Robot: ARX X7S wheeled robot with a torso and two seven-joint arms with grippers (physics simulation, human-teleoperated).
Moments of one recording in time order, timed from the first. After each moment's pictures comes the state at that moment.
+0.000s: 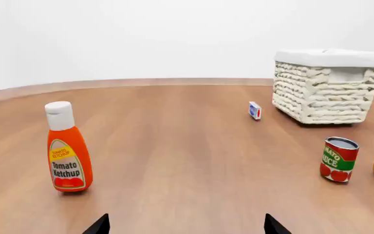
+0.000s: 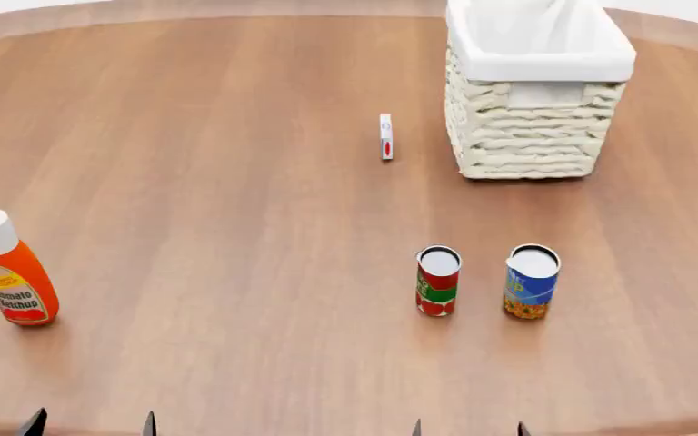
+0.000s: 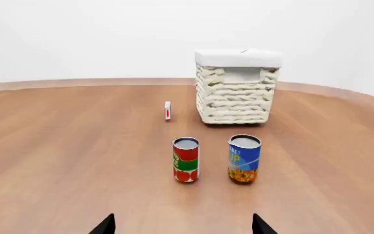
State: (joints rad) left arm 0.00 0.00 0.00 0.00 0.00 0.00 0.00; right arm 0.00 0.00 0.00 0.00 0.00 0.00 0.00
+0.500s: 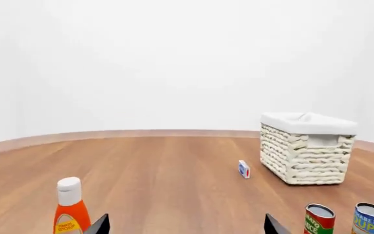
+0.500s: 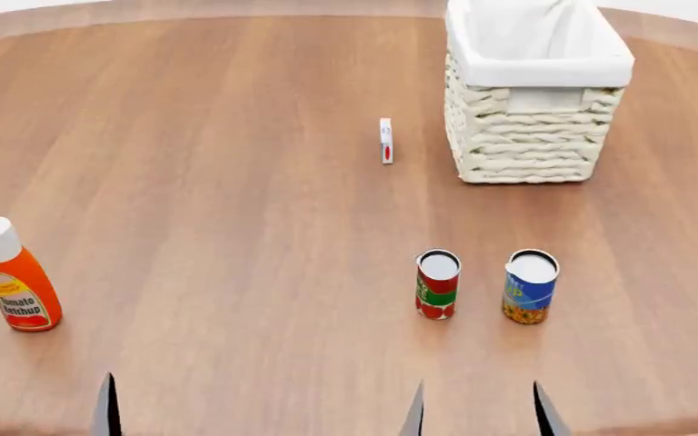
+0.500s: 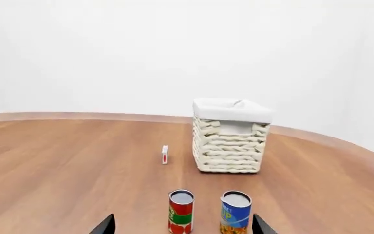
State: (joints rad) left arm 0.10 -0.08 0.03 0.39 -0.09 -0.10 -0.04; right arm -0.05 0.06 -0.06 -0.31 -0.01 0.13 0.07
